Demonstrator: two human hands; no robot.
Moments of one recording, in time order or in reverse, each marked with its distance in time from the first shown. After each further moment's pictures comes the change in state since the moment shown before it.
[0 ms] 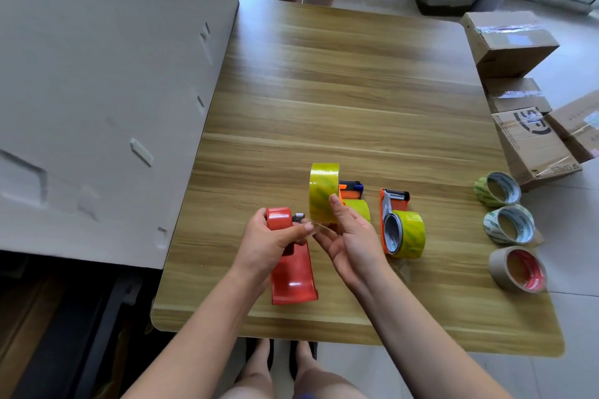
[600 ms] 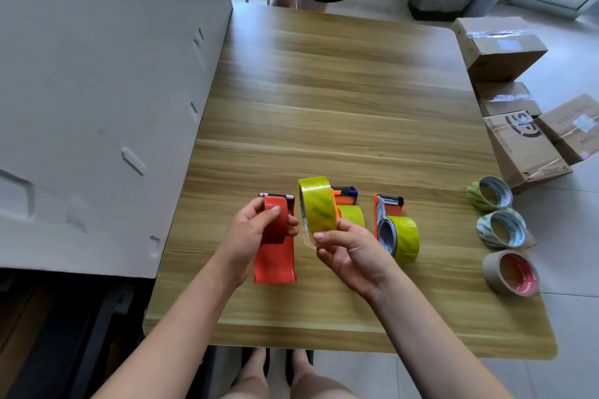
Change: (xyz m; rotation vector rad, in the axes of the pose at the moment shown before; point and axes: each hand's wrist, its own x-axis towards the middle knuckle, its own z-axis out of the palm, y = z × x) left_hand 0.024 0.010 -0.014 -0.125 -0.127 0.041; right_hand 0.002 -0.016 -0.017 -0.202 -0.158 0.171
